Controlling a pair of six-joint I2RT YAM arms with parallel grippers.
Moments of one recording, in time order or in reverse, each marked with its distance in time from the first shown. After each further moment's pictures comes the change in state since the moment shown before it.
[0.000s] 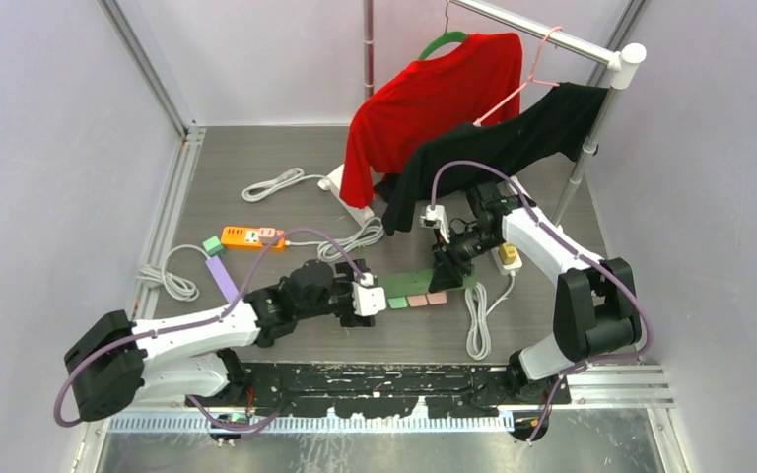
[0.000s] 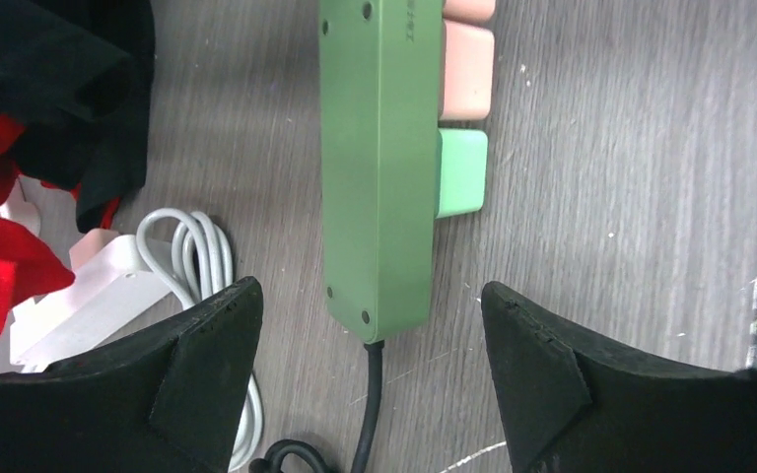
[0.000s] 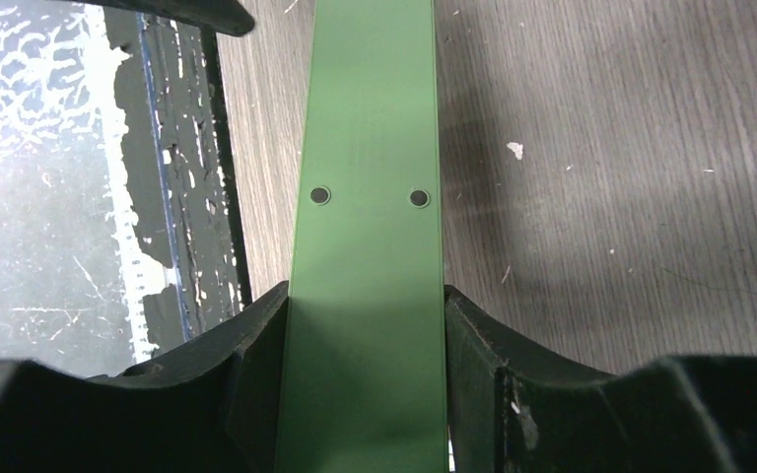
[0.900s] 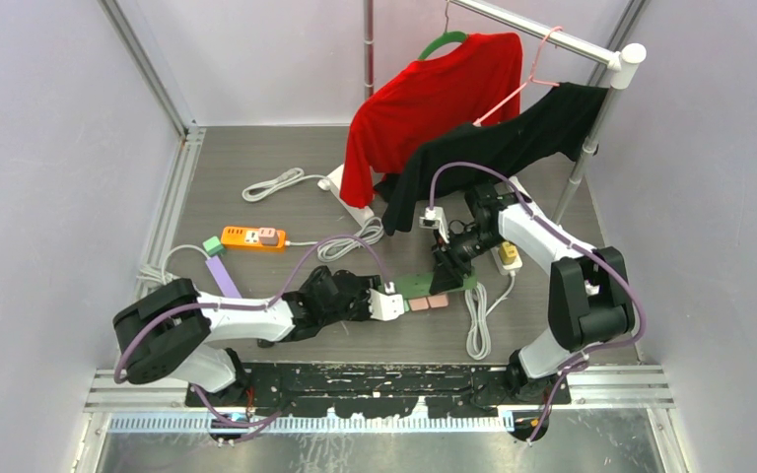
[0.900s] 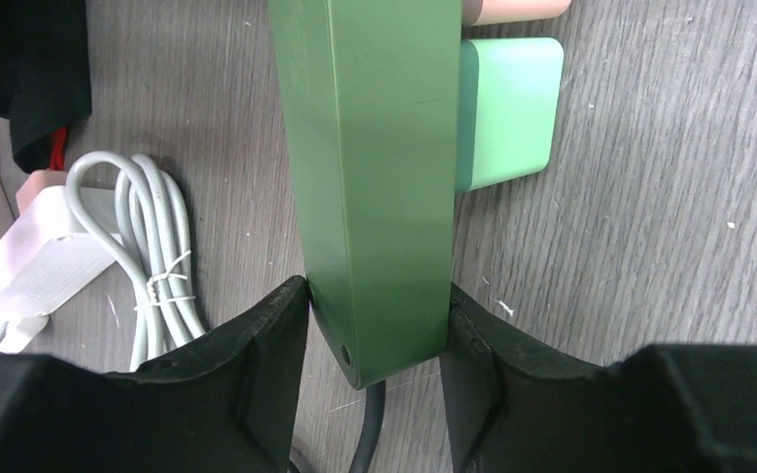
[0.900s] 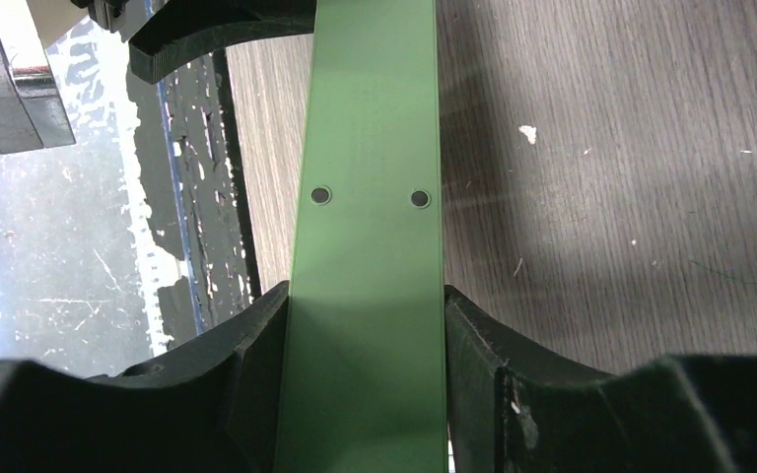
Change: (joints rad) left arm -0.075 0.323 -0.002 0.171 -0.243 0.049; right arm -0.006 0.063 0.015 -0.044 -0.008 -0.024
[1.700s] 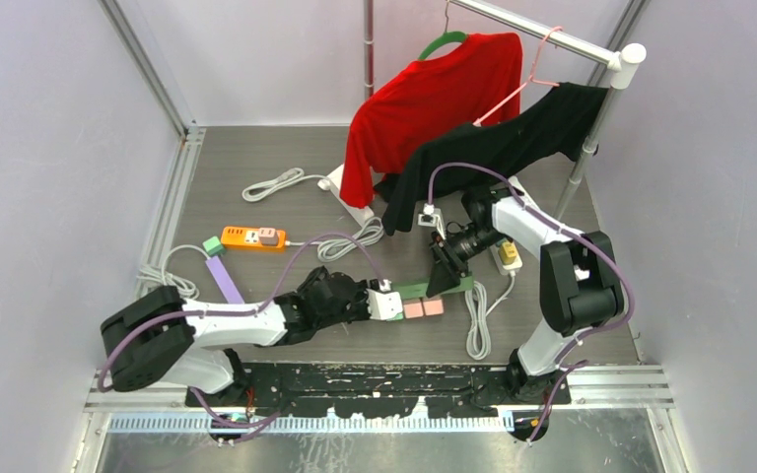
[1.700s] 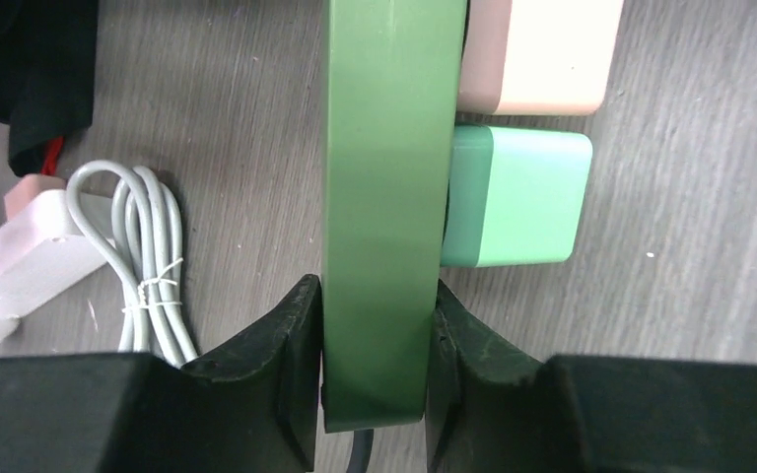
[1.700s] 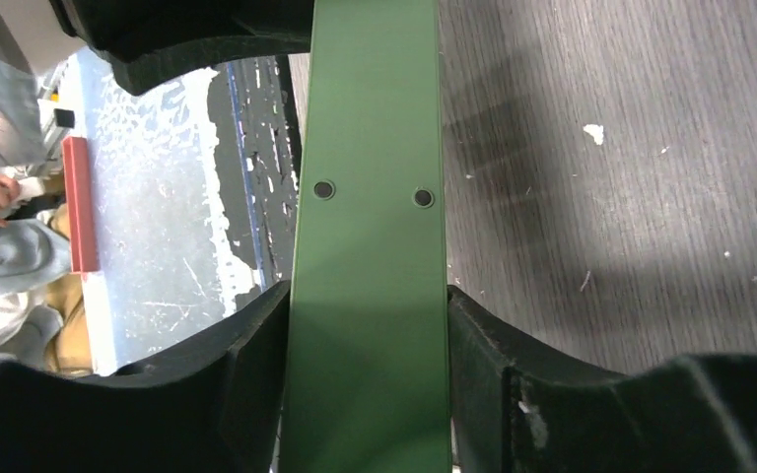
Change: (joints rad) left arm -0.013 -0.044 -0.018 0.026 0.013 -0.083; right arm -0.003 0.103 0.044 -0.092 -0.071 0.034
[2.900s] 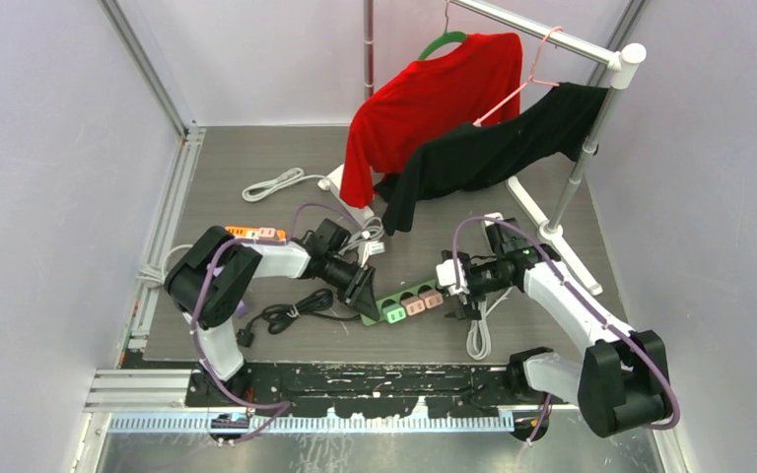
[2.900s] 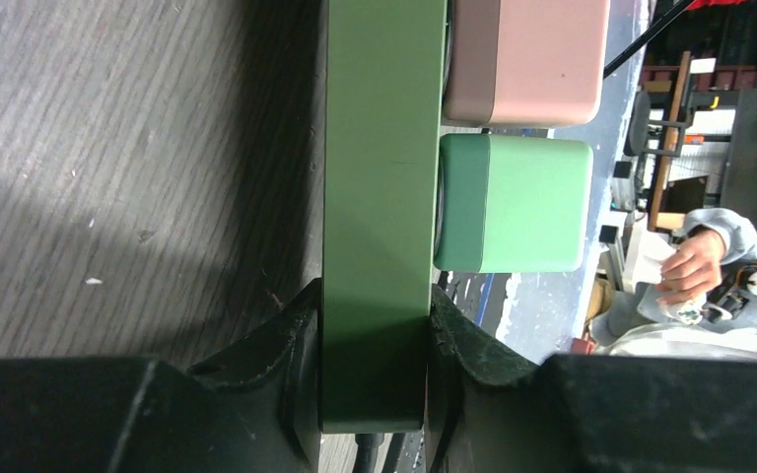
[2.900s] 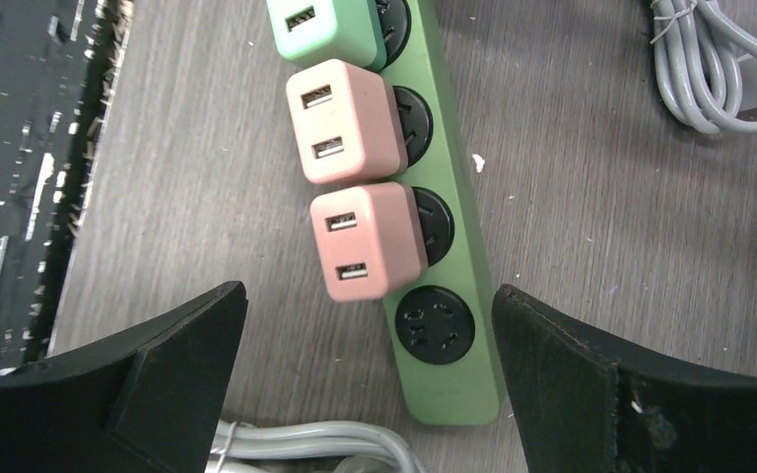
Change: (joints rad) left arm 0.438 0.415 0.329 -0.446 1.071 -0.681; right arm -0.035 -0.526 -0.413 0.279 0.090 -0.639
